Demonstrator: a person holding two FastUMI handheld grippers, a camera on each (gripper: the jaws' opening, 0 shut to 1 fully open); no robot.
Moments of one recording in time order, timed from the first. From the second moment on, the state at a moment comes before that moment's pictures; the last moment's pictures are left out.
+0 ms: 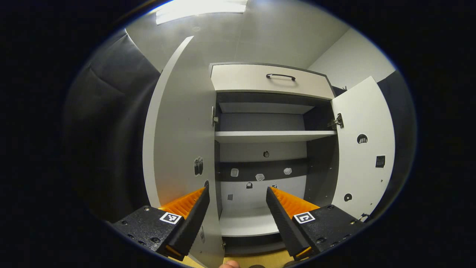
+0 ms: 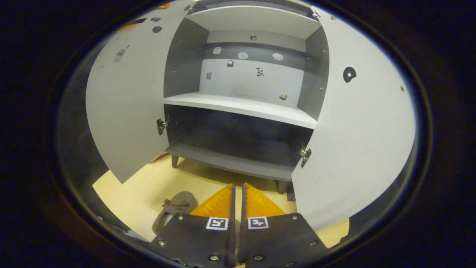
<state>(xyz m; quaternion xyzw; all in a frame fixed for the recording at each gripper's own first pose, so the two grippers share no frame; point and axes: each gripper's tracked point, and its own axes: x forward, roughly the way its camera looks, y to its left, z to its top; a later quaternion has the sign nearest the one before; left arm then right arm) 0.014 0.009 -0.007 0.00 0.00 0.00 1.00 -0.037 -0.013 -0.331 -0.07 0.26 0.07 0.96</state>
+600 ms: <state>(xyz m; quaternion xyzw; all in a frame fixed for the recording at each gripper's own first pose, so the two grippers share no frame) 0.015 0.008 -0.005 0.00 0.00 -0.01 1.00 -0.106 -0.007 -0.435 -0.04 0.38 0.08 0.92</state>
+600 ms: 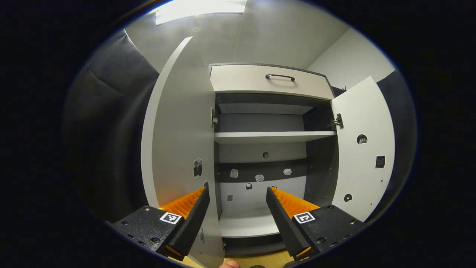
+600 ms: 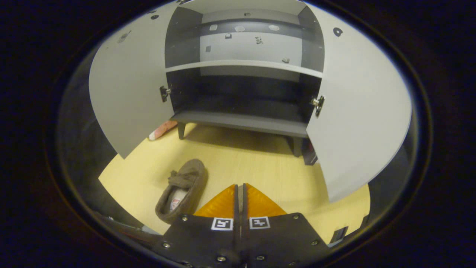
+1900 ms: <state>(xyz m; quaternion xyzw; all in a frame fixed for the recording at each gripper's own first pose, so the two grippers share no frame) 0.015 0.007 -0.012 0.02 0.01 -0.01 1.00 -0.118 -0.002 -0.545 -0.02 0.46 0.05 0.88</state>
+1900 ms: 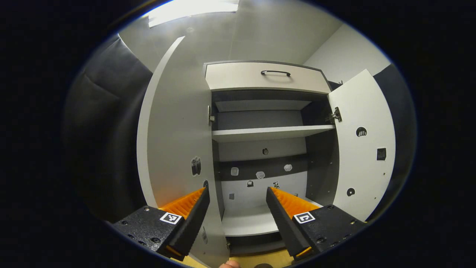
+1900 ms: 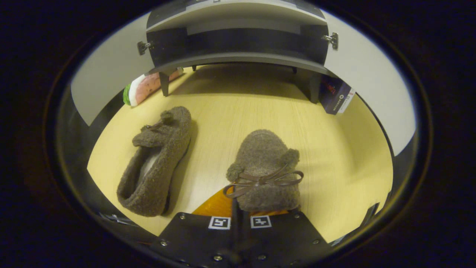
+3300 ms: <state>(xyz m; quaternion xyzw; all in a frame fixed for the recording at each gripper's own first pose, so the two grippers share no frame) 0.017 0.010 -0.007 0.01 -0.01 0.00 1.00 0.261 0.003 -0.153 -0.06 0.13 0.06 0.99</state>
